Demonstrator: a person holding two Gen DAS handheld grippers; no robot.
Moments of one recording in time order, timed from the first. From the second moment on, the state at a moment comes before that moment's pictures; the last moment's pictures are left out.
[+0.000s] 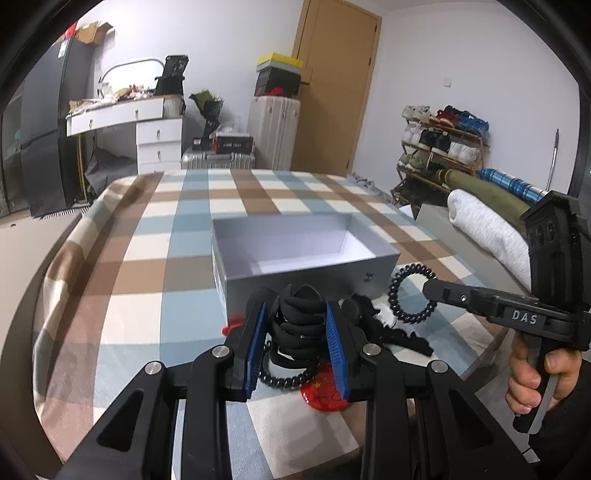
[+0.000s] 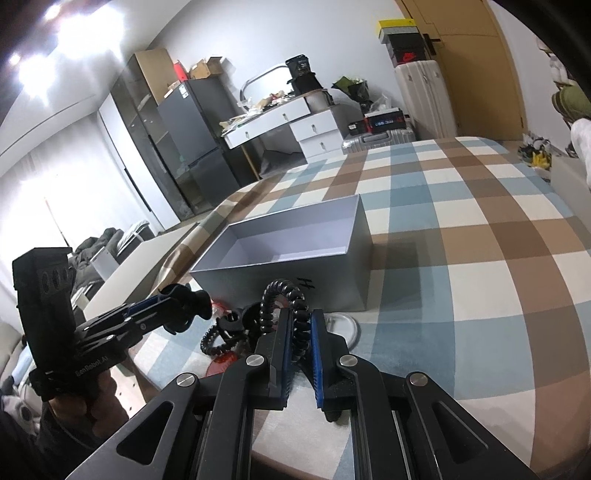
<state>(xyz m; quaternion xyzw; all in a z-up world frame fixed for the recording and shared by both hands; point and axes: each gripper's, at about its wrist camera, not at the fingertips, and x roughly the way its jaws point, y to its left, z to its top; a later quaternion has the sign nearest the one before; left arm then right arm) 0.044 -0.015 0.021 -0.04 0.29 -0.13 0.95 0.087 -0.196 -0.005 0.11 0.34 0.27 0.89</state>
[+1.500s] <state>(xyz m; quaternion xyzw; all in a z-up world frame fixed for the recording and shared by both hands) 0.121 0.003 0.019 -0.03 0.29 -0.10 0.95 0.153 -0.172 0.009 0.09 0.34 0.24 0.90</state>
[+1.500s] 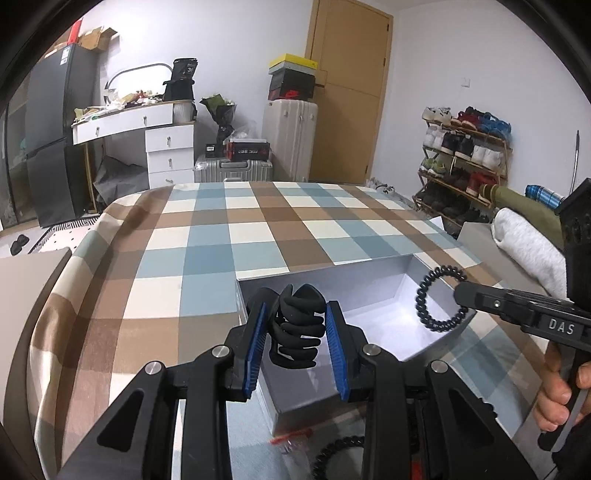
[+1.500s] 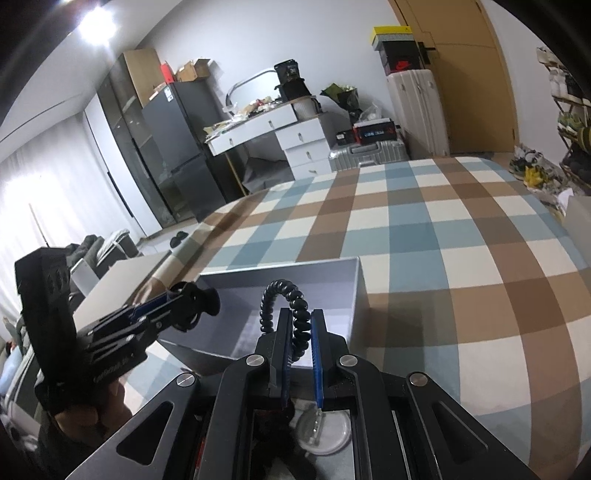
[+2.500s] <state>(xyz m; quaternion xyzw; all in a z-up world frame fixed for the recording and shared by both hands) 0.120 -0.011 0.028 -0.02 0.31 -0.09 0.95 0.147 -0.172 0.017 0.08 0.34 0.24 0.91</state>
